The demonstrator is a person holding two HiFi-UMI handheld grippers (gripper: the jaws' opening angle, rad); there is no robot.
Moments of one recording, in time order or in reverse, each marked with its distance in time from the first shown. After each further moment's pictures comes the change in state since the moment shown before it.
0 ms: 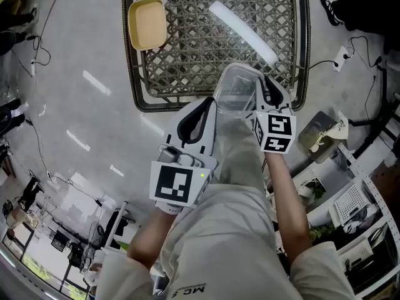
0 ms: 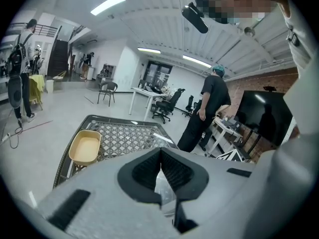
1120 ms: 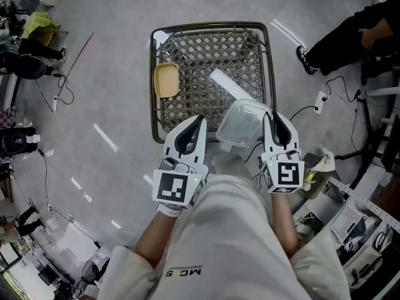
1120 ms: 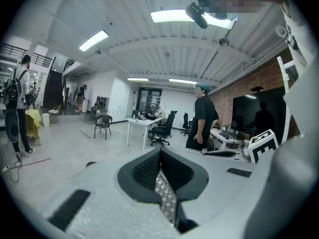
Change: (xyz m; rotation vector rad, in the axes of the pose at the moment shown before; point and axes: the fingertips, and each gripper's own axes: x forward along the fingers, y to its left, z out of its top) left arm -0.085 -0.069 0.147 0.215 -0.283 0.010; right arm -0.219 -0.016 0.184 -0.083 -0.507 -0.015
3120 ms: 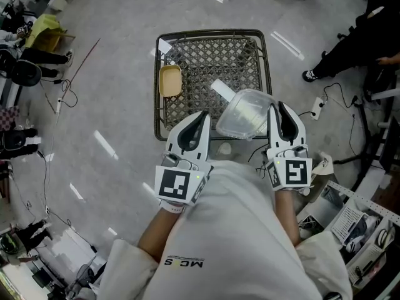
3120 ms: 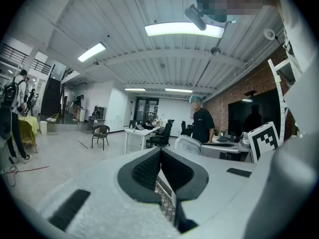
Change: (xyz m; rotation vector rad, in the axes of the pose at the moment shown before) left arm -0.035 -0.031 0.037 0.037 -0.115 -0.017; right arm -0.044 0.004 0.077 -0.013 -0.185 0.012
